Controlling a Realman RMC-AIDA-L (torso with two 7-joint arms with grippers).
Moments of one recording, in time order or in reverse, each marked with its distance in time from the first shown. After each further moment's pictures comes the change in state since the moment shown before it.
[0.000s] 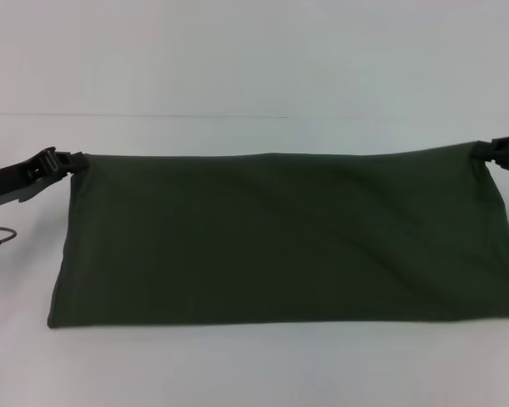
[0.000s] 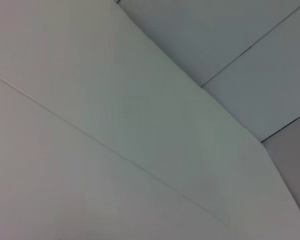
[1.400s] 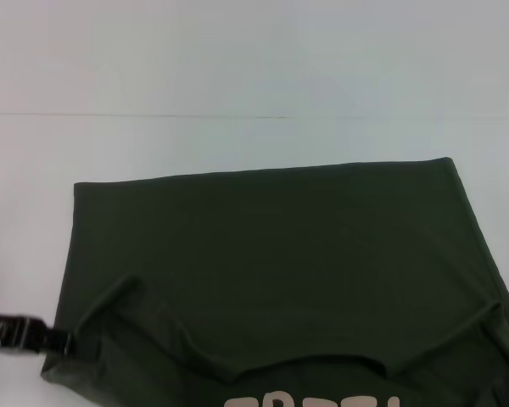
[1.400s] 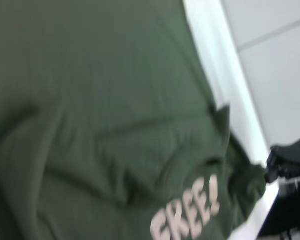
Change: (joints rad) left arm 0.043 0.063 0.054 0.221 0.437 0.892 -0.047; right arm -0.050 -0.046 -0.105 -0.141 -0.495 -0.825 -0.109
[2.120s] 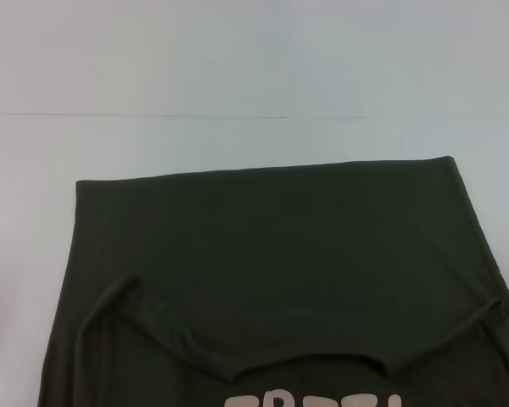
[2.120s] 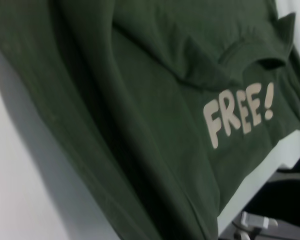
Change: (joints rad) left arm 0.089 -0.044 0.160 0.051 0.151 0.009 0.019; right arm -0.016 0.015 -0.286 -0.013 -0.039 0.001 -0.045
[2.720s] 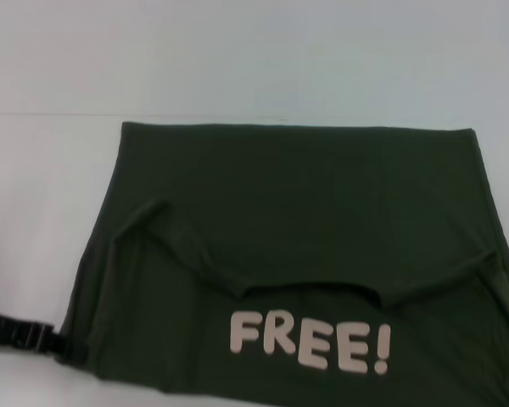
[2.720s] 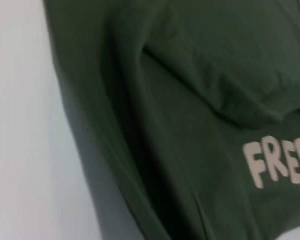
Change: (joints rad) left arm -0.103 0.002 -0.050 -0.010 -0.059 -0.256 -0.048; right arm 0.009 -0.038 0.078 -0.037 0.095 0.066 0.121
